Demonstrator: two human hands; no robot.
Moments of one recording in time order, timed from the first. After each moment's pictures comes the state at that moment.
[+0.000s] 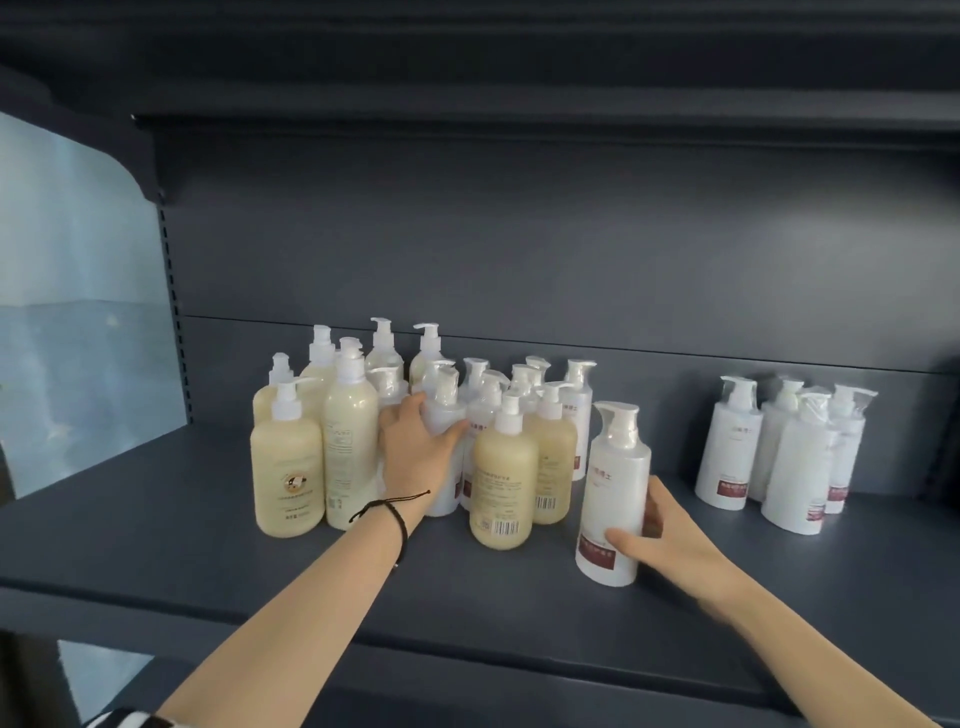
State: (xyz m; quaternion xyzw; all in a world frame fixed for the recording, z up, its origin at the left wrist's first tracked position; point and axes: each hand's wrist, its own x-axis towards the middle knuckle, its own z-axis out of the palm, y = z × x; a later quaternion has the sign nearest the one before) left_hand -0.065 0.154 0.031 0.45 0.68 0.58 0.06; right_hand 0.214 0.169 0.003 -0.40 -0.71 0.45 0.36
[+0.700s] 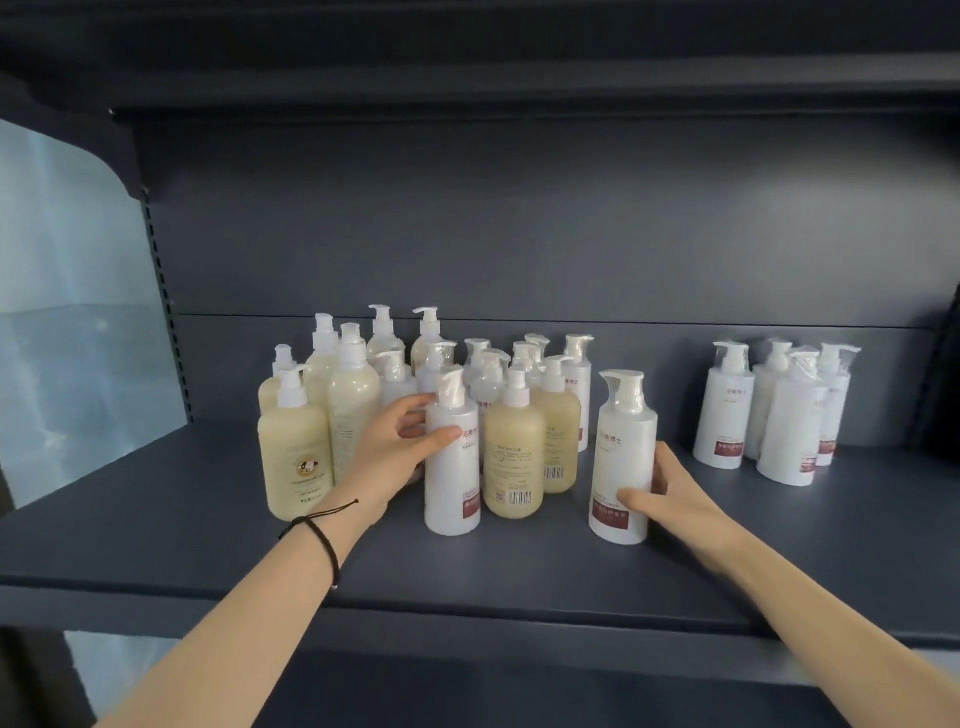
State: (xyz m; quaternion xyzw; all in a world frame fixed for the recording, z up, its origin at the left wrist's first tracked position) left_hand -0.086 0.090 0.038 0.52 0.56 0.60 0.25; right_hand 0.208 0.166 -0.003 -0.42 -0.68 0.47 0.38
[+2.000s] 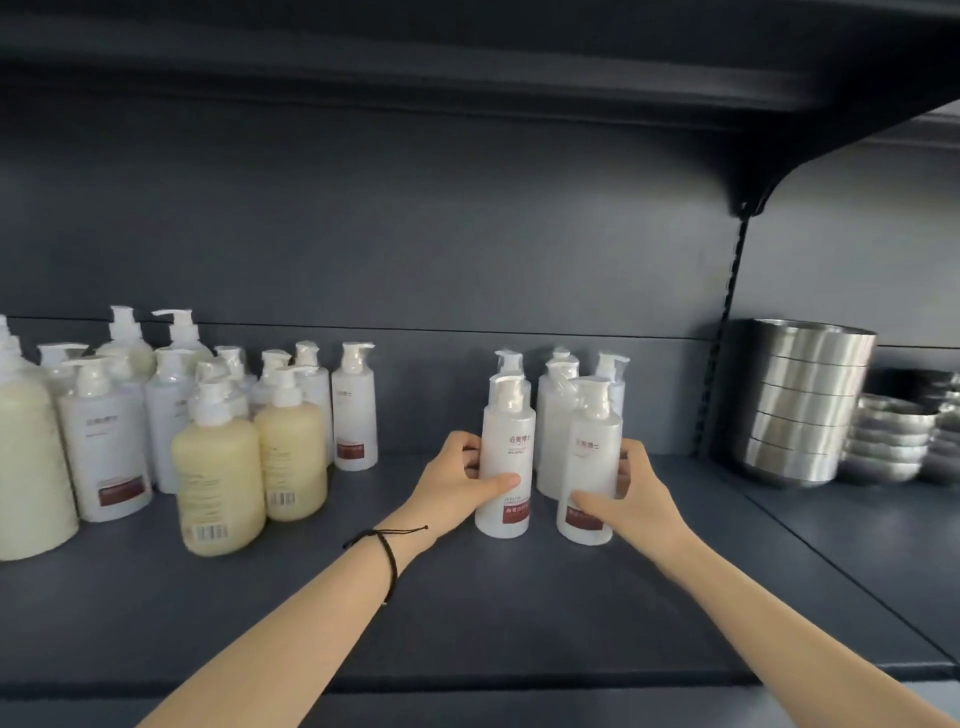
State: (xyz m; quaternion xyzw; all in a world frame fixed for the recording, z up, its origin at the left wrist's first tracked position) left_hand 0.219 0.224 0.012 0.61 0.56 0.46 0.32; right_hand 0.440 0.249 0.001 -0.51 -0.66 0.33 0.44
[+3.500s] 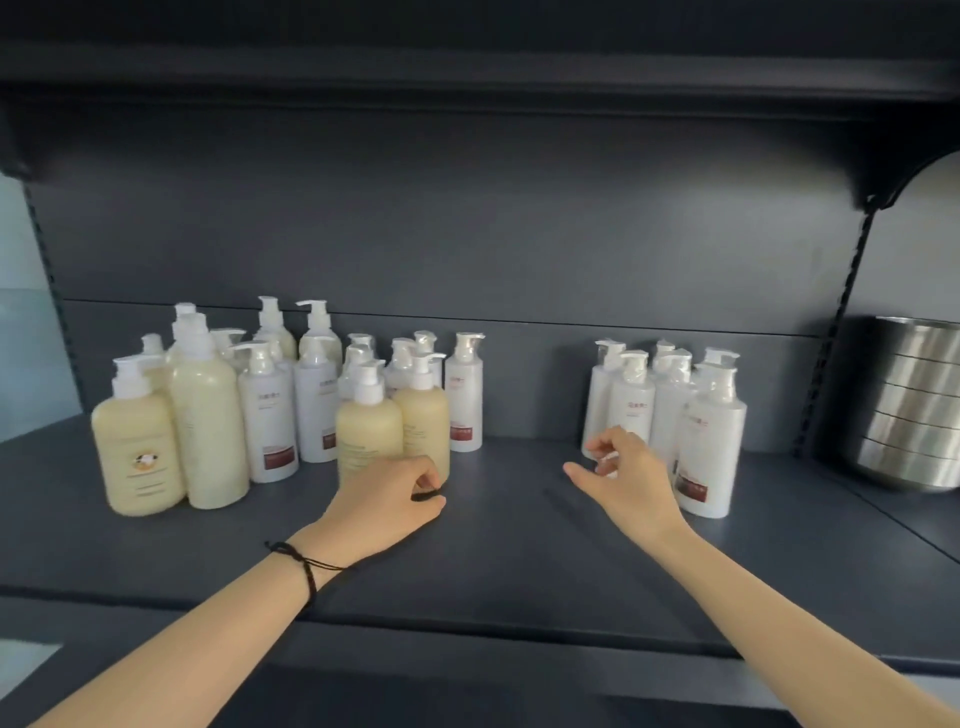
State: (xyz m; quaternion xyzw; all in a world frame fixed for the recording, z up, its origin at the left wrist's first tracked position) left_hand 0.049 0.123 0.007 0.69 0.68 0.25 0.04; right_hand 0.309 0.206 0.009 -0.49 -0.73 0.19 0.44
